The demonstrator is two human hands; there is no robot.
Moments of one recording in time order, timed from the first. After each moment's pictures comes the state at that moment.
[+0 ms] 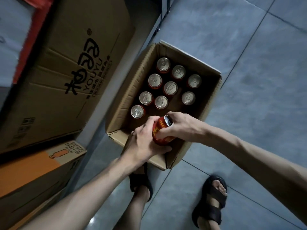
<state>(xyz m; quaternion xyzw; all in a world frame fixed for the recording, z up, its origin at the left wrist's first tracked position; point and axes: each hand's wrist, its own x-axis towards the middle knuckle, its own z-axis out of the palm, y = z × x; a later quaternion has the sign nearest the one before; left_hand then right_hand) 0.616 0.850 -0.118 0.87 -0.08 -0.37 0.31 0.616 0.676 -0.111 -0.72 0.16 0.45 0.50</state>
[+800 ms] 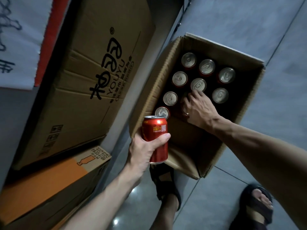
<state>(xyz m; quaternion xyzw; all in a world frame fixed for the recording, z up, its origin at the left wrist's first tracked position) 0.628 0.913 -0.121 0.78 0.22 -0.35 0.47 0.646 0.700 -0.270 -0.98 -0.09 0.17 0.05</state>
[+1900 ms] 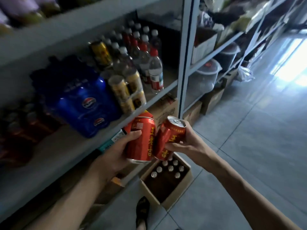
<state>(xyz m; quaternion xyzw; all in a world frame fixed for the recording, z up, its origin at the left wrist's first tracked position) 0.592 0.872 0.602 0.51 0.14 -0.34 0.78 0.576 0.625 0.584 -0.68 -0.07 0.17 0.72</state>
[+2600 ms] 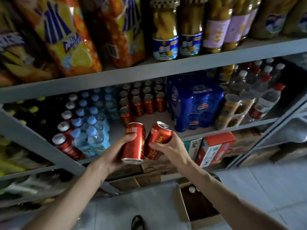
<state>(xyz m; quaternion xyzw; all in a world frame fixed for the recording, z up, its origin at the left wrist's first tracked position) 0.438 1.151 0.662 0.47 0.29 -0.07 0.83 0.536 0.963 0.640 -0.70 -0.14 0.28 0.64</state>
